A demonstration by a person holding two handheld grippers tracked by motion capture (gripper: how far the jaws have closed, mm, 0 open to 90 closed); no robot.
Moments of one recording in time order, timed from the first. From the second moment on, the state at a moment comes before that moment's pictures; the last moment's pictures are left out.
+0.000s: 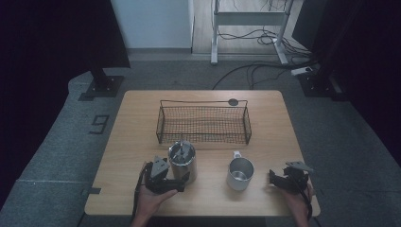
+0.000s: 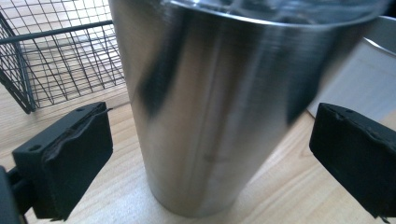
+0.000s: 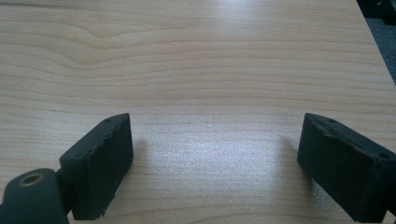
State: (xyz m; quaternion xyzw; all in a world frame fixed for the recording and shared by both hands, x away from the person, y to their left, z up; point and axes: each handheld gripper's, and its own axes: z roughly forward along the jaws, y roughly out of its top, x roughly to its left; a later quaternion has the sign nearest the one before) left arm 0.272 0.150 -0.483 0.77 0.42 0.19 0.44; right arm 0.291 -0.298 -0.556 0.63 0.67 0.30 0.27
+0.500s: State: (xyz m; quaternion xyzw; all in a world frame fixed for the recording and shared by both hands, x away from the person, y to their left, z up) left arm 0.291 0.131 -0.488 0.76 0.42 0.20 0.46; right arm 0.290 -0.299 -0.556 0.63 0.67 0.30 0.27
